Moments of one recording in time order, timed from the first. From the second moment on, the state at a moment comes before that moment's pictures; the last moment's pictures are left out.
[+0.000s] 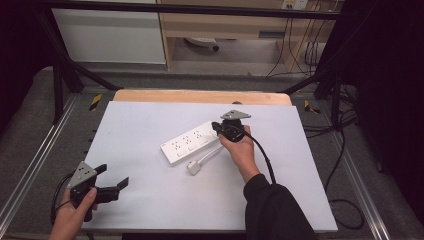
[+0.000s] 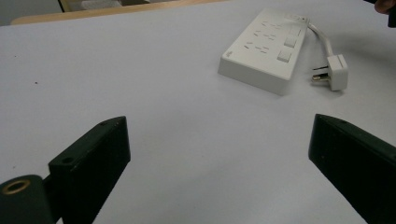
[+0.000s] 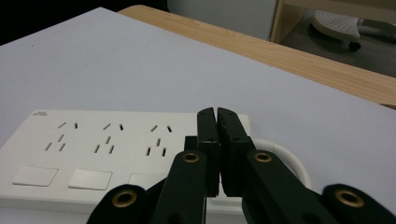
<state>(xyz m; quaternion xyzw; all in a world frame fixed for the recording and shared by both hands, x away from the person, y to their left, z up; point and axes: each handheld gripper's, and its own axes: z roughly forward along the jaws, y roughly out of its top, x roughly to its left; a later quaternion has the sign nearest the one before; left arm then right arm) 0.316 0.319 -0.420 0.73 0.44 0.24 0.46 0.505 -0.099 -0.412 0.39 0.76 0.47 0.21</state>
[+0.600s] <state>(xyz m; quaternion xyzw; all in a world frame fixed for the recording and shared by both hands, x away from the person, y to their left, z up) 0.315 0.319 -0.420 0.74 0.44 0.24 0.46 0.502 -0.092 -0.423 0.38 0.77 0.47 0.20</state>
